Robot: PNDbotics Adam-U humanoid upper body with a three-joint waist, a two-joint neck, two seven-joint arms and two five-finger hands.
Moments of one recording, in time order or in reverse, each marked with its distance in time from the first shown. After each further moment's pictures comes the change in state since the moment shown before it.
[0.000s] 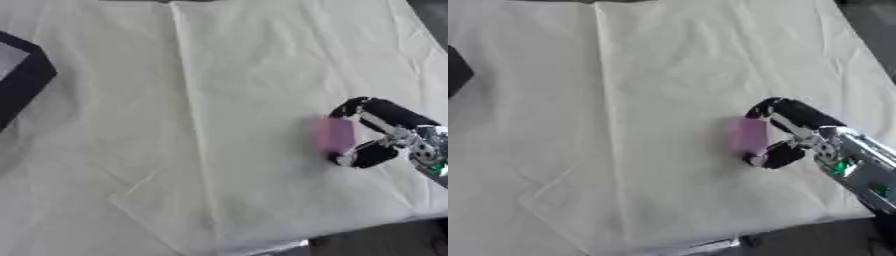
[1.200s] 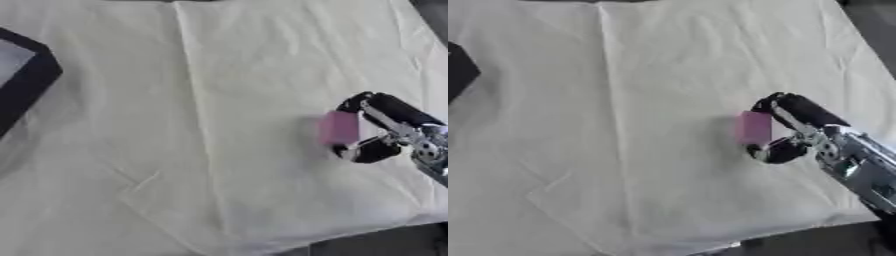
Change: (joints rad) left arm 0.011 -0.003 0.000 -0.004 -0.002 -0.005 0.000; right arm -0.001 0.012 -0.019 -0.007 -0.080 -0.026 -0.126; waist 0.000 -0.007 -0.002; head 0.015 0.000
